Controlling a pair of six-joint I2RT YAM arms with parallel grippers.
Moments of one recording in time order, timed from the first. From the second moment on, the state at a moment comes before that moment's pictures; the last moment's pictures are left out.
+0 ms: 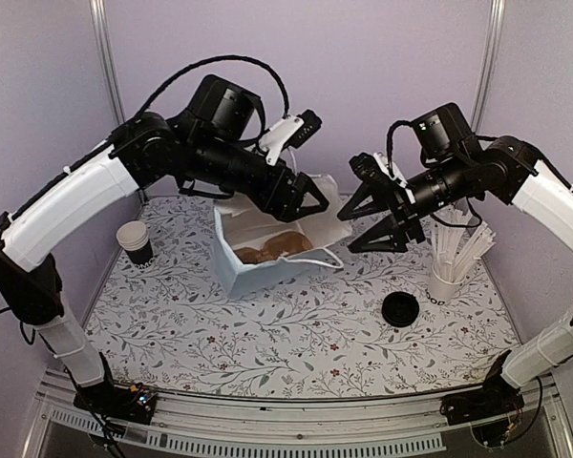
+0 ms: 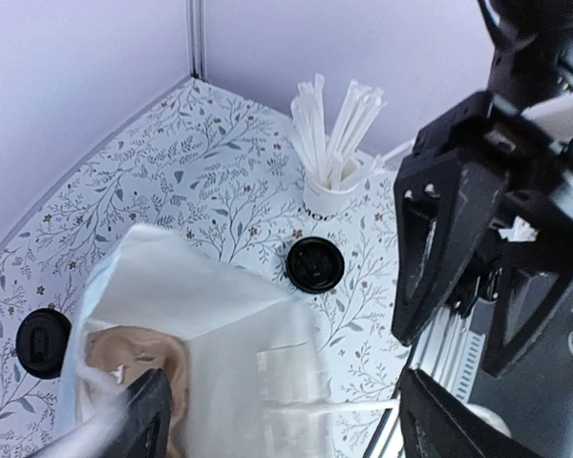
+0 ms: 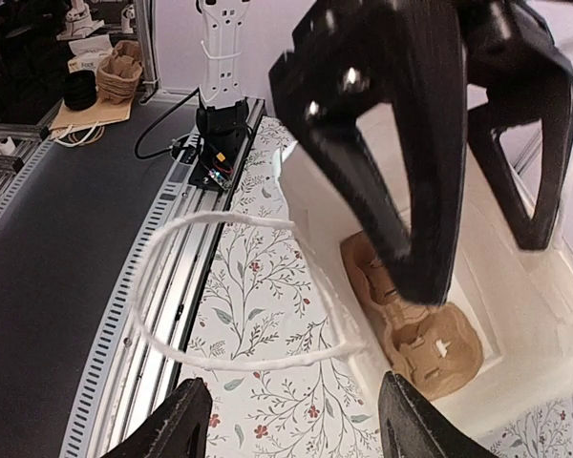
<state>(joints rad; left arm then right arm) -1.00 1.71 1.99 -0.87 0.13 -0.09 0.77 1.41 1.62 -0.93 -0.76 -0.70</state>
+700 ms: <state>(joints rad) -0.90 1.68 1.83 -0.79 0.15 -0.11 0.77 1.46 1.59 -0.91 -0.74 -0.69</state>
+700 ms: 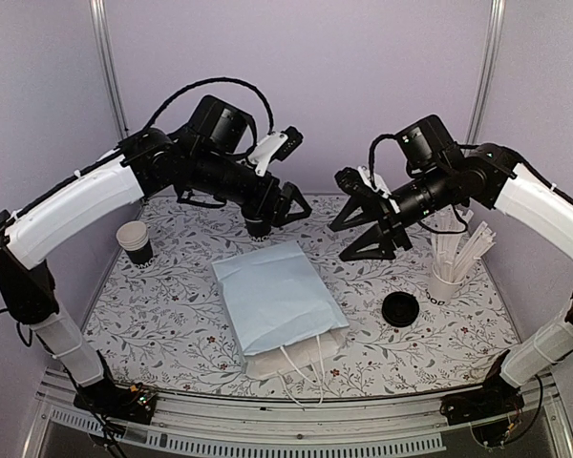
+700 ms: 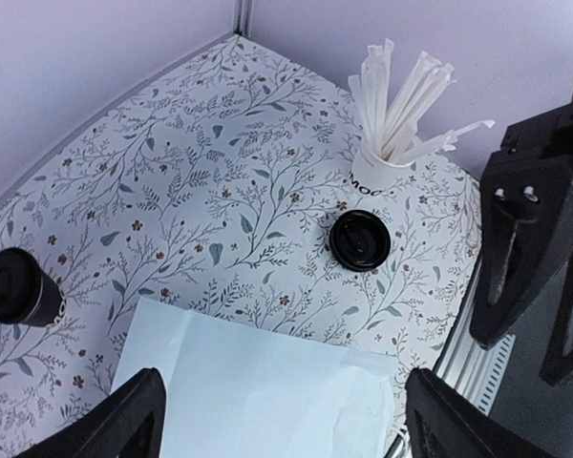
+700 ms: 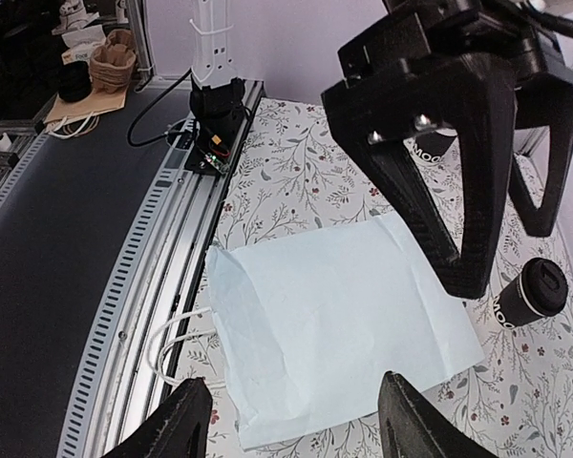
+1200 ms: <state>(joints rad) -0.94 1.29 1.34 -0.65 -0.30 -0.12 1.01 1.40 1.06 -0.71 -0.42 -0.73</state>
